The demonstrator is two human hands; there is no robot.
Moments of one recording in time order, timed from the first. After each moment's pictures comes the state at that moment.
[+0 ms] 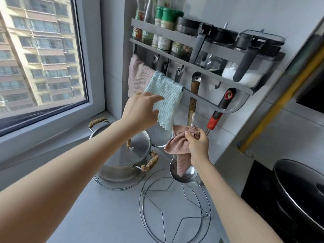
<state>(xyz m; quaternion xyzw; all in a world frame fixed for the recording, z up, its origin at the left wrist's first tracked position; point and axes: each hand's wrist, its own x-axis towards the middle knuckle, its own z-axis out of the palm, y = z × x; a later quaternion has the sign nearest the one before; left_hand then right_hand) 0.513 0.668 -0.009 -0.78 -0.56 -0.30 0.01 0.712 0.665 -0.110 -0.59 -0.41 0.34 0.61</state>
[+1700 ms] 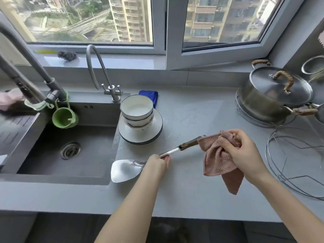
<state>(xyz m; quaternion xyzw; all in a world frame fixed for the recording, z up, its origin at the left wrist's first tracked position) 0.370 0.240 -0.233 0.43 -0.42 -0.70 -0.39 0.548 0.362 -0.167 -0.42 -0.71 0.51 0.24</state>
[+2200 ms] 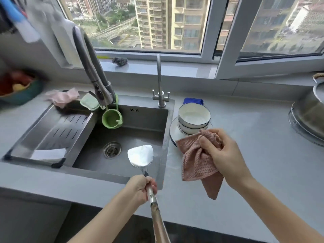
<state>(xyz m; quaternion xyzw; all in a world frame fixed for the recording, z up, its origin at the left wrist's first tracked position) 0.268 0.038 -0.202 0.34 -0.57 -0.60 -0.46 0.385 0.210 -0.128 -0.28 -0.71 0.61 0.22</state>
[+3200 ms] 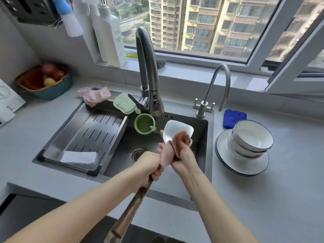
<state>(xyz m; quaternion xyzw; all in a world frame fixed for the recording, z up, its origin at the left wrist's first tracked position) 0.104 -0.032 -0.156 0.04 -0.72 -0.48 -0.50 0.136 0.077 -0.211 -0.39 -0.21 0.89 0.11</state>
